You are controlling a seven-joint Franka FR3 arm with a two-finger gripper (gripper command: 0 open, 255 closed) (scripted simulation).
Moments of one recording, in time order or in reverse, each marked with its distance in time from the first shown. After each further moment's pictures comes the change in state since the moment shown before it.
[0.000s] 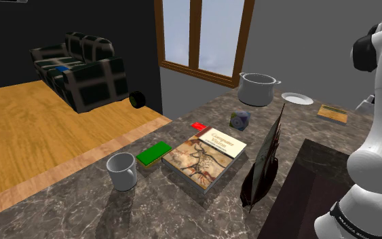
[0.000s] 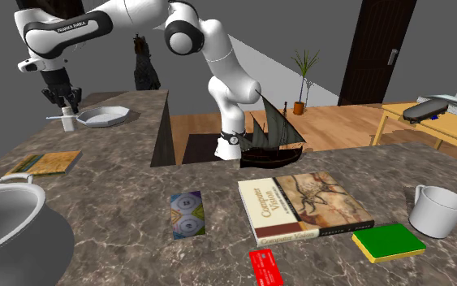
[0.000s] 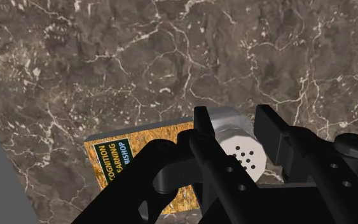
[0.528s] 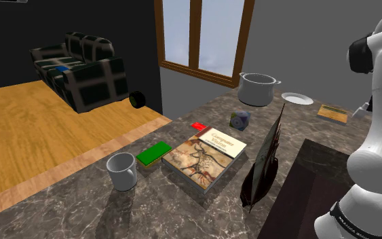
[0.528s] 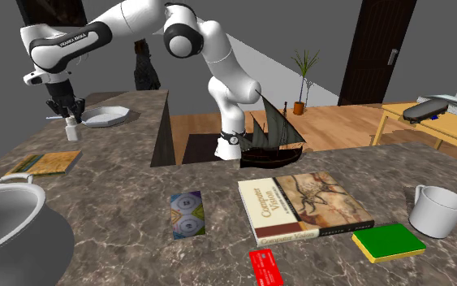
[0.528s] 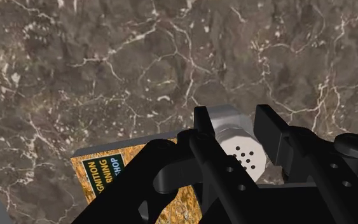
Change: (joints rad) arm 0.002 0.029 0.020 -0.072 0.027 0.090 -0.013
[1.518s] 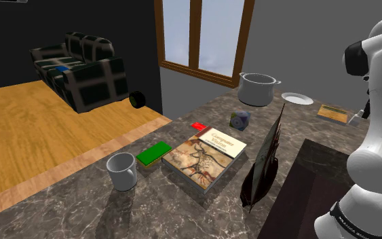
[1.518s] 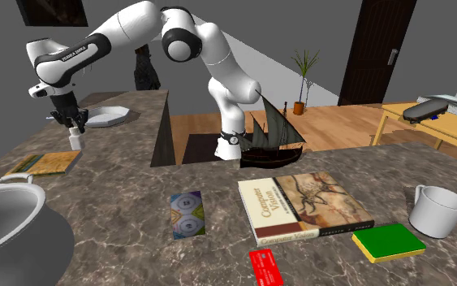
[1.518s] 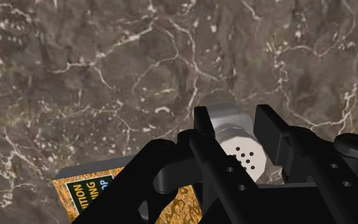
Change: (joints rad) arm -0.010 0.042 0.029 -0.054 0.037 0.085 -0.017
